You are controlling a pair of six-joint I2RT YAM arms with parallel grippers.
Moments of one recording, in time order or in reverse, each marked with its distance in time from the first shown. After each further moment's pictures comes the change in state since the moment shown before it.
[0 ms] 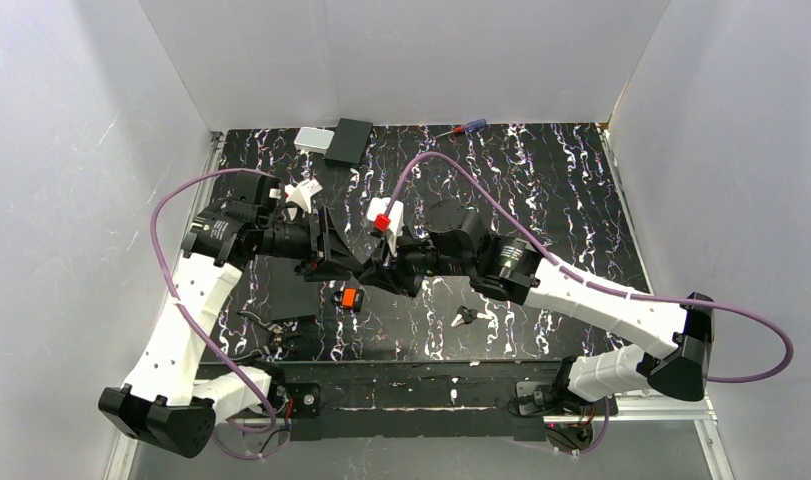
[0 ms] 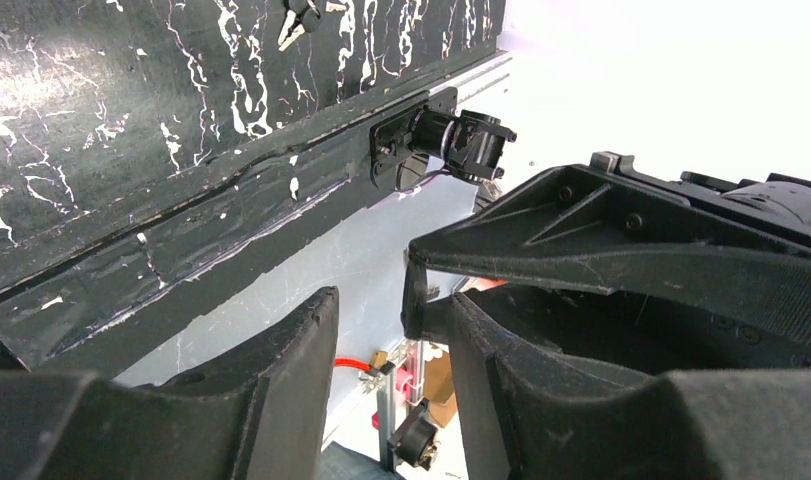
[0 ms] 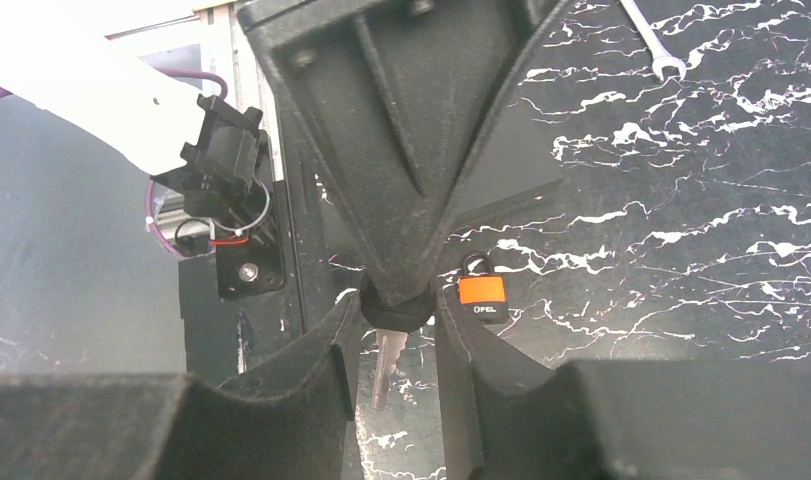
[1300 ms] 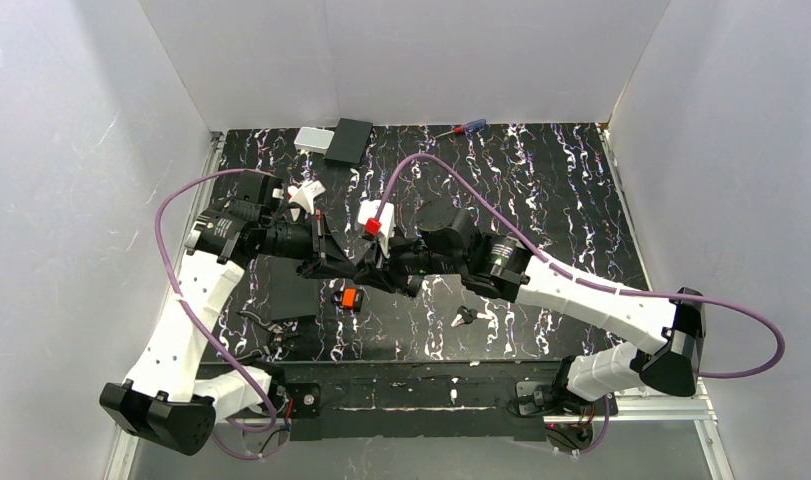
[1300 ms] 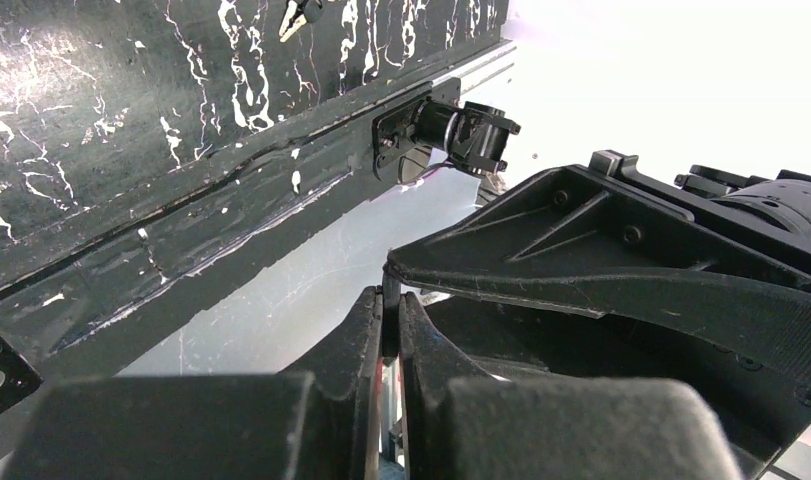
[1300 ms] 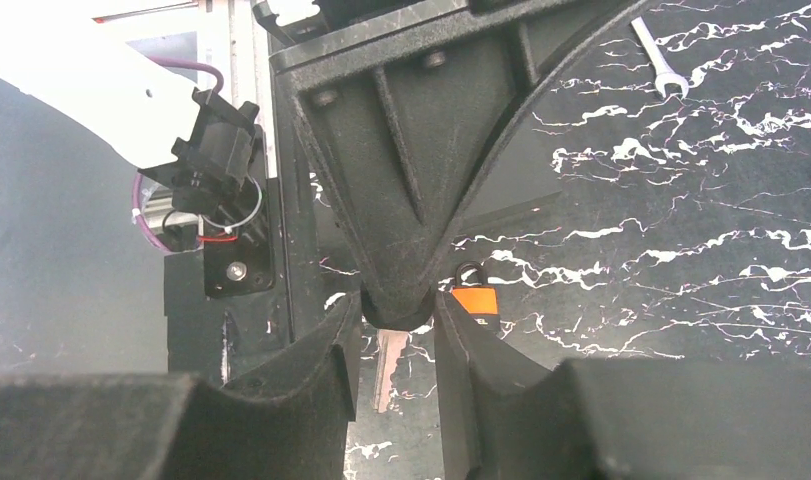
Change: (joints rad) left arm -0.010 0.019 -0.003 0.001 0.010 0.008; right arm 0.005 0.046 0.027 0.014 -0.020 -0.055
